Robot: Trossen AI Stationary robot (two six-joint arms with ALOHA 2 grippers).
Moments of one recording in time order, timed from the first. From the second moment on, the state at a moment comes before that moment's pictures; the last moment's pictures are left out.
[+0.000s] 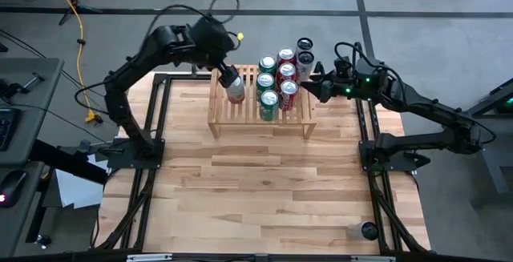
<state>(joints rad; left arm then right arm) 0.45 1.70 2.17 -1.35 -0.14 -0.09 -0.40 0.97 1.06 -0.35 -0.02 0.63</state>
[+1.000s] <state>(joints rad) 0.43 1.16 1.40 -0.32 0.08 -0.17 -0.45 0.97 1.06 -0.27 -0.02 0.58</state>
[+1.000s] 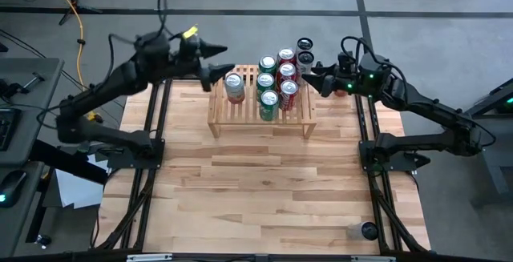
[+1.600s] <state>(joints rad) 0.43 0.93 1.07 0.03 0.13 -0.33 -0.45 0.98 1.09 -0.15 0.13 0.59</state>
